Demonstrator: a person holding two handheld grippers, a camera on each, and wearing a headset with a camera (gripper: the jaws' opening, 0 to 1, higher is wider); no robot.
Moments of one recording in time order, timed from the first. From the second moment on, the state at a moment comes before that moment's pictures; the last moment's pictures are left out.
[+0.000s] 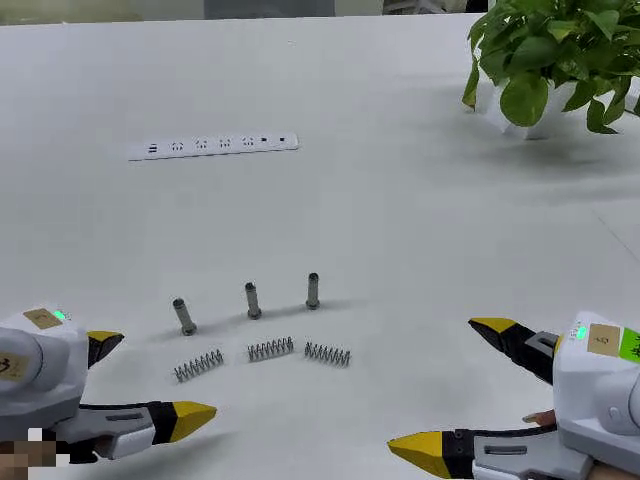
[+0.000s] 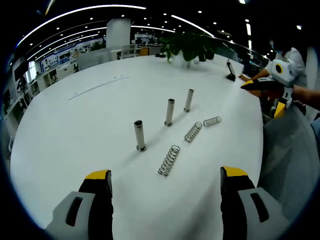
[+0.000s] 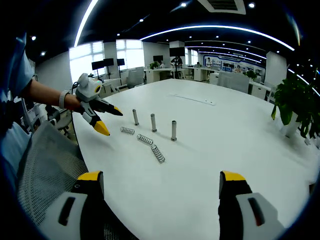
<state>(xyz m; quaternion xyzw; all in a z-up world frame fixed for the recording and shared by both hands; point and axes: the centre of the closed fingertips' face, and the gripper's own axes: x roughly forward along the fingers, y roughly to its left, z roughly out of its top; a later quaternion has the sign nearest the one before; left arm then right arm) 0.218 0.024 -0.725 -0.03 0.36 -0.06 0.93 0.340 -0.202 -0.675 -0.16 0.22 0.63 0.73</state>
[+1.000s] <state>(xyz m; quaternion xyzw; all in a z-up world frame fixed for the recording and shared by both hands) 0.230 0.025 -0.744 0.02 0.42 -0.11 0.90 0.341 -0.208 -0.679 -0.15 0.23 0.62 0.73</state>
